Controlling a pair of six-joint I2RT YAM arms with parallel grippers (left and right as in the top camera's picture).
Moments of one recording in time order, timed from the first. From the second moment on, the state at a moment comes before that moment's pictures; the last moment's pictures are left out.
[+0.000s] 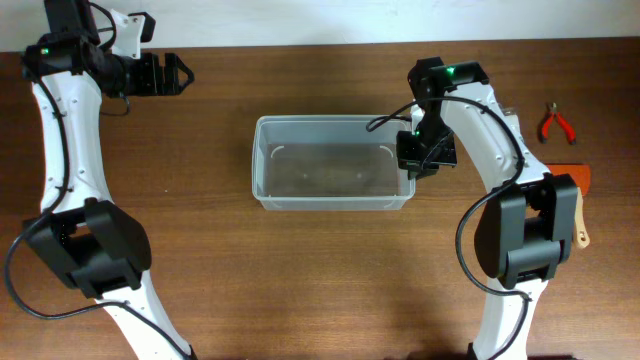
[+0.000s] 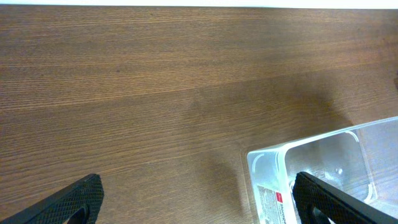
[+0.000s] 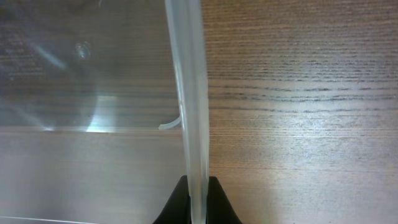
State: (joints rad) left arm 0.22 2.17 2.23 -1.12 0.51 0.21; right arm 0.17 2.13 1.85 -1.41 -0.13 0.25
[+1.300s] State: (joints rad) left arm 0.22 2.17 2.23 -1.13 0.50 0.21; right arm 0.17 2.13 1.85 -1.41 -0.13 0.18
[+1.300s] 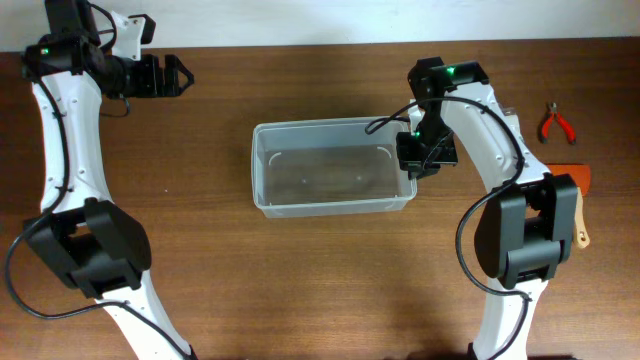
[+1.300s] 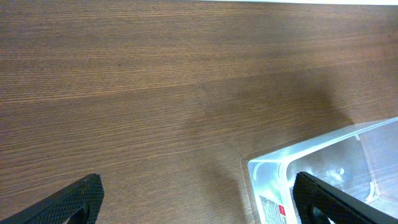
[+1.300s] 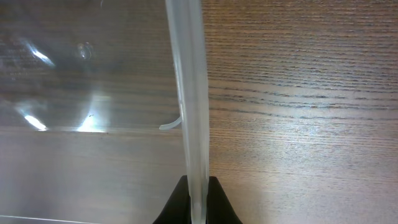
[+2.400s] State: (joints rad) left arm 0.22 2.17 2.23 -1.14 0.49 0.21; right arm 0.17 2.13 1.85 -1.40 -0.13 0.23
